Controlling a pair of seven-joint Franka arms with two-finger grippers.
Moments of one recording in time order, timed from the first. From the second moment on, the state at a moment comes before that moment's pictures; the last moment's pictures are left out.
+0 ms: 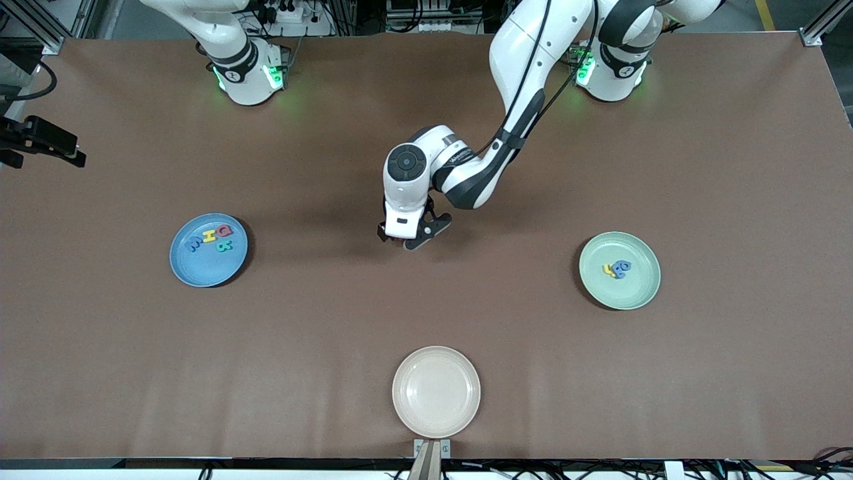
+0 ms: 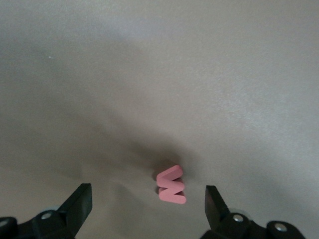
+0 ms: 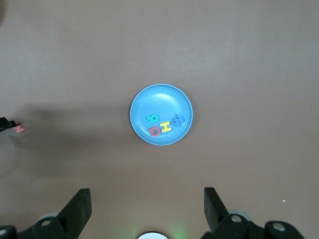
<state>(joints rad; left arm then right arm) -0.86 0.89 -0.05 -1.34 -0.06 2.28 -1.50 -0.06 0.06 0.02 -1.38 0.00 1.36 -0.05</state>
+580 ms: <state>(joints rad) -0.87 0.95 -0.05 -1.29 -0.06 2.28 -1.50 -0.06 0.06 0.02 -1.38 0.00 1.36 -0.05</state>
